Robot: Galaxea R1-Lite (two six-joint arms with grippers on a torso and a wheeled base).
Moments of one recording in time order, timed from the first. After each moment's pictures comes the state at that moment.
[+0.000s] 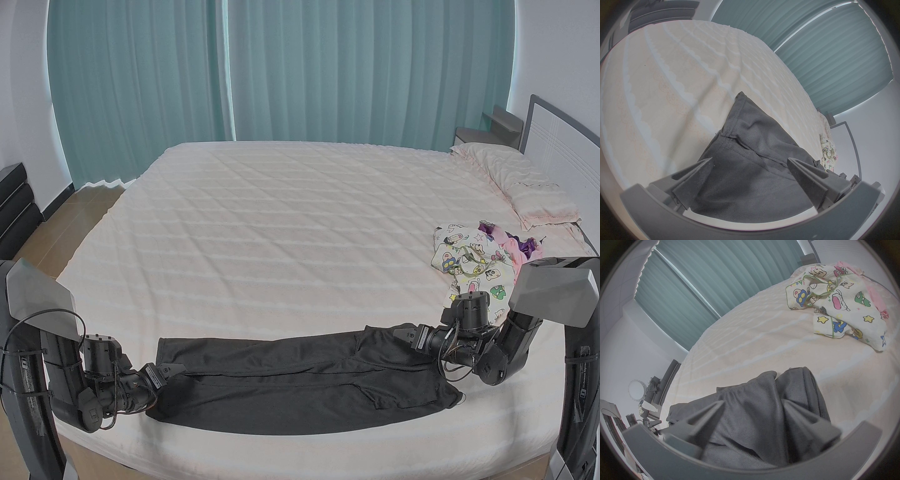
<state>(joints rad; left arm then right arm) 0.02 2.29 -0.19 -1.39 -0.29 -0.70 0.25 2.36 -0.71 -1.08 0.14 0.54</state>
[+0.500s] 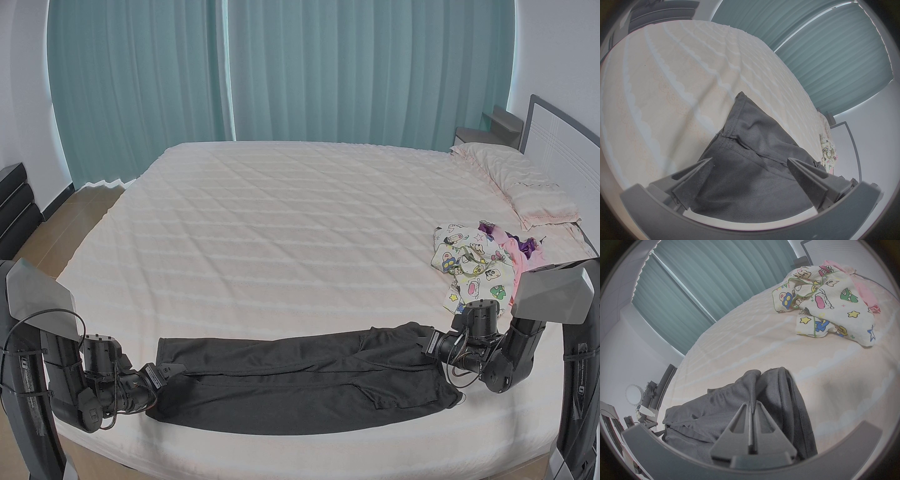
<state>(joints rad) 0.02 2.29 -0.19 -1.39 -0.29 -0.70 0.21 2.40 -0.63 -1.21 0.13 0.54</state>
